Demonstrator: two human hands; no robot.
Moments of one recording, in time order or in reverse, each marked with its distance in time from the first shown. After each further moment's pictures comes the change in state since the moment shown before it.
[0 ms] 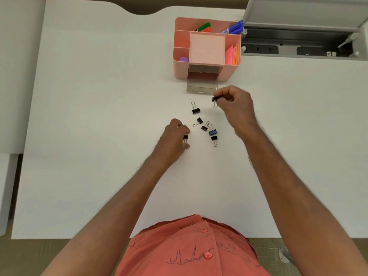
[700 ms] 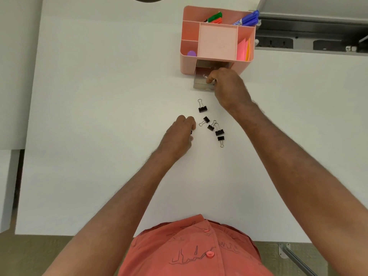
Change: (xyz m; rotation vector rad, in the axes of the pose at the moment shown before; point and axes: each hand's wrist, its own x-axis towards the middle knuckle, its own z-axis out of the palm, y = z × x) left_hand 0.013 0.011 -0.011 0.087 -0.016 -0.004; right_hand 0.075 0.001 0.040 -0.758 -0.182 -0.406
